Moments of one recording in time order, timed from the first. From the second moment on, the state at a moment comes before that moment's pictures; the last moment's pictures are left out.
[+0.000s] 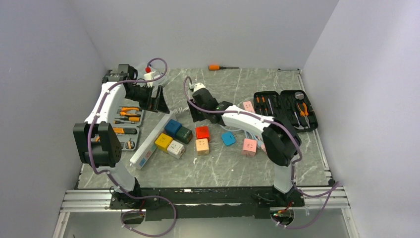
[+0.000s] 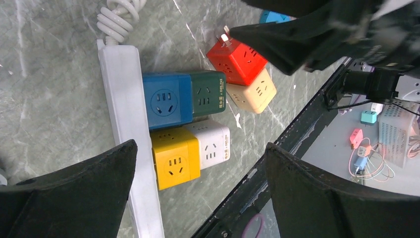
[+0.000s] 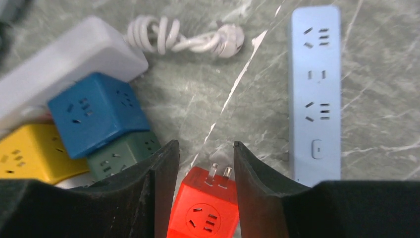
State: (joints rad) left arm 0.02 1.71 1.54 -1.09 0.79 0.28; right arm 0.81 1.88 1.43 -0.24 0.17 0.30
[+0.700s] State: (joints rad) left arm 0.02 1.67 1.56 -1.14 0.78 0.34; right arm 0.79 1.87 1.19 -0.24 0.15 0.35
